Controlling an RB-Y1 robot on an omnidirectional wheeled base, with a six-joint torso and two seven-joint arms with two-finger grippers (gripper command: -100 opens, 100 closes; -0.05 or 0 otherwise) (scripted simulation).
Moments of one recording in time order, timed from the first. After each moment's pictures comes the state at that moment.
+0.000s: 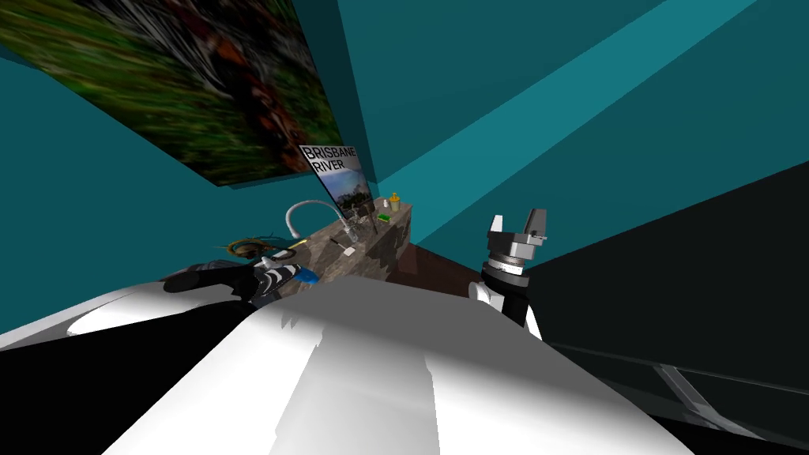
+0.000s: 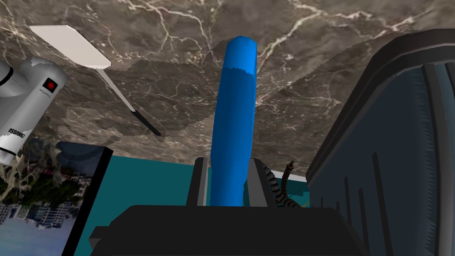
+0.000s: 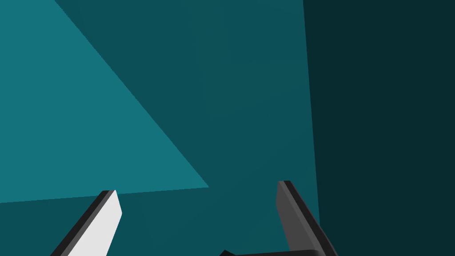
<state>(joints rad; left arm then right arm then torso) 1.30 0.79 0.74 -2.48 0.72 0.95 -0.39 0.45 -0.04 -0.05 -2.28 0.02 -0.56 -0.11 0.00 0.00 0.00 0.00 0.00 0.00</state>
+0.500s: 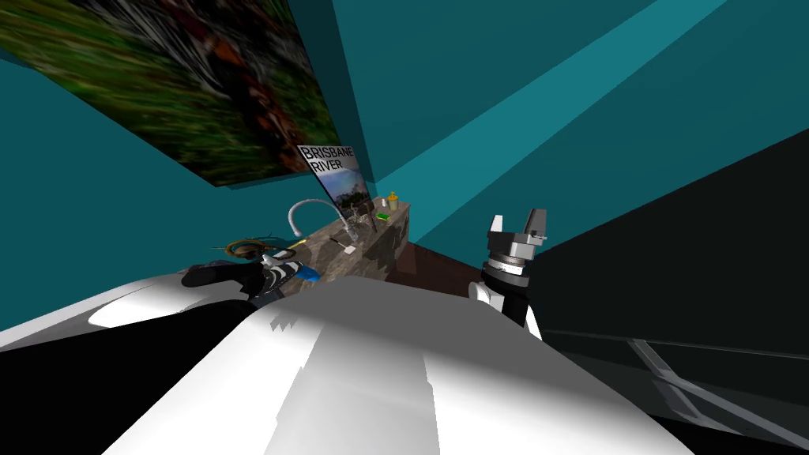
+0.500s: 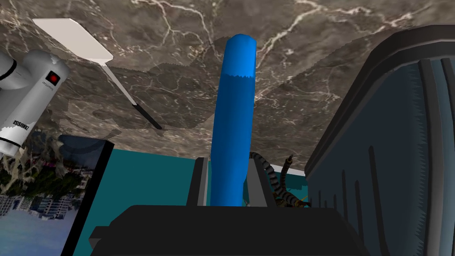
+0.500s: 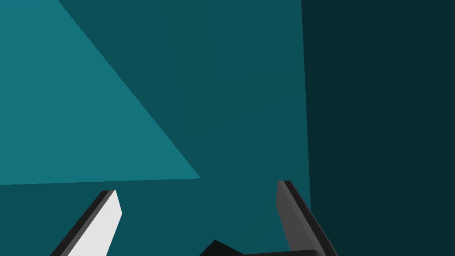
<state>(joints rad) 1.28 0.82 0.73 -2.53 0.64 1.01 -0.26 0.45 -0.04 -0.05 -2.28 0.02 -0.56 -0.11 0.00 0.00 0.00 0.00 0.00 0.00</state>
